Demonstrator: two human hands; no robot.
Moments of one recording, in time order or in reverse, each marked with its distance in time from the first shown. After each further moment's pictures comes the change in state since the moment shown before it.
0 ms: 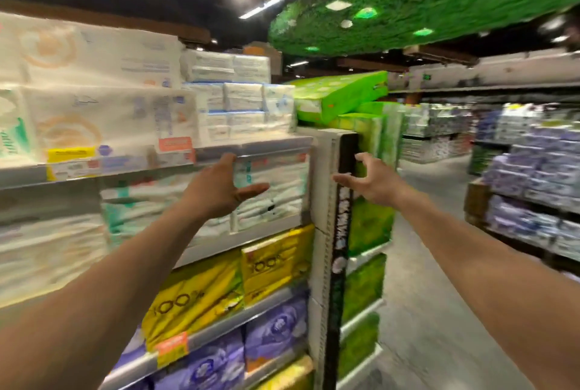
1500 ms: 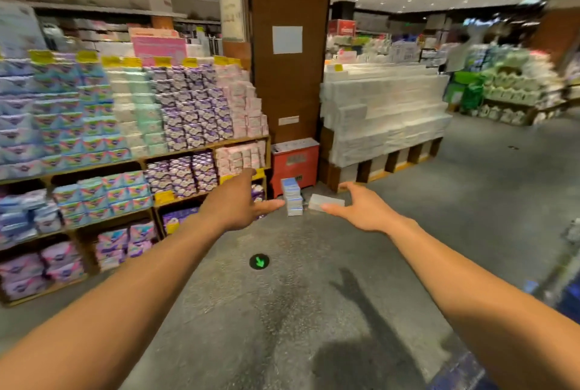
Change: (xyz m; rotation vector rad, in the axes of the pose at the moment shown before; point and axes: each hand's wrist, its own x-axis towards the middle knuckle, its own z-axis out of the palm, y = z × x) left_hand 0.042 1.219 0.815 -0.410 -0.838 1.316; right_hand -0.301 1.005 -0.628 -0.312 0.582 1.326
